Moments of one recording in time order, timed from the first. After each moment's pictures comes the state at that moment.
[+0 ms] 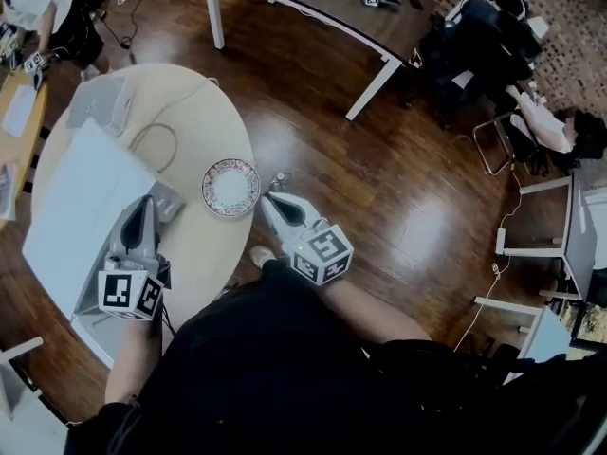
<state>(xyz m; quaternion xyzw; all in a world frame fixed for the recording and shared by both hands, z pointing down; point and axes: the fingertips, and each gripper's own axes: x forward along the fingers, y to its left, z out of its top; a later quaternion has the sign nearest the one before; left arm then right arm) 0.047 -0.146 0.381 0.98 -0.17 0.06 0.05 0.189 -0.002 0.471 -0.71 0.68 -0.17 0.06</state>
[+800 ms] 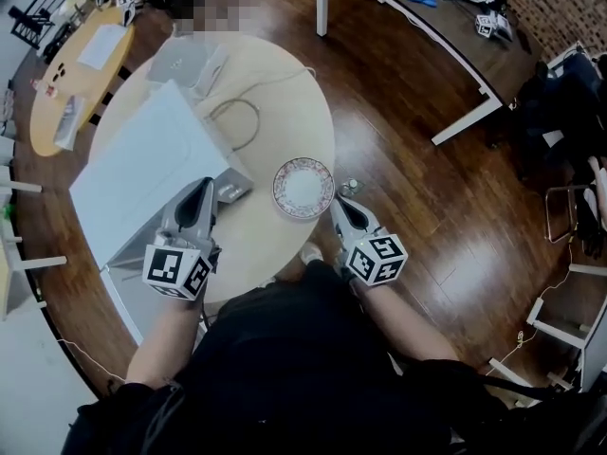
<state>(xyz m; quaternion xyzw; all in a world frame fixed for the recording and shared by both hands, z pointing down) 0.038 -0.164 0.402 0.96 -0.25 0.10 0.05 0.215 -0.025 0.546 -0.67 0.68 -0.29 0.07</state>
